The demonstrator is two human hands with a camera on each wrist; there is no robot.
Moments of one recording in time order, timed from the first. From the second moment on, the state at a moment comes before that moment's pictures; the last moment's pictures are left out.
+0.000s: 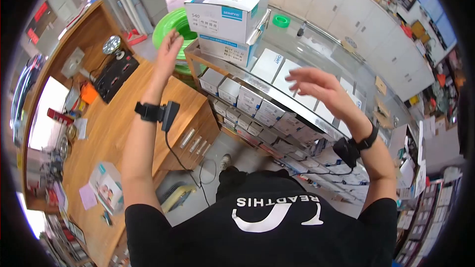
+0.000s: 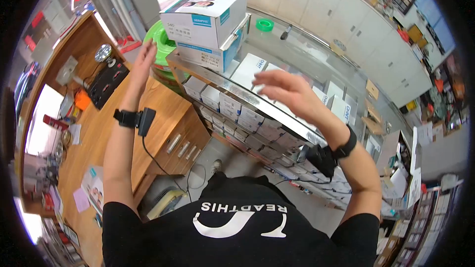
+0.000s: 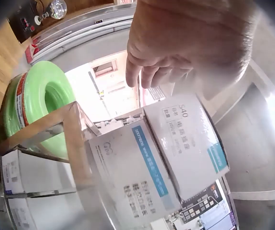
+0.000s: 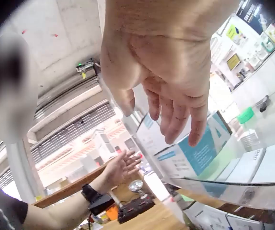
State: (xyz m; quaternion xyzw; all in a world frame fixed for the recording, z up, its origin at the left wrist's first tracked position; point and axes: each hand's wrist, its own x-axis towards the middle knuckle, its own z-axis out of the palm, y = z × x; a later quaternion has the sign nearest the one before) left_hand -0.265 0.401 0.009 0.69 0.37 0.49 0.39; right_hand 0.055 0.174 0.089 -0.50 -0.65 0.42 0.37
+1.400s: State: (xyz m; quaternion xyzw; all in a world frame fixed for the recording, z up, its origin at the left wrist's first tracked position) left_hand -0.218 0.435 0.045 0.70 0.21 0.37 0.58; right_hand -0.014 0.286 0.069 -0.45 -0.27 0.46 0.72
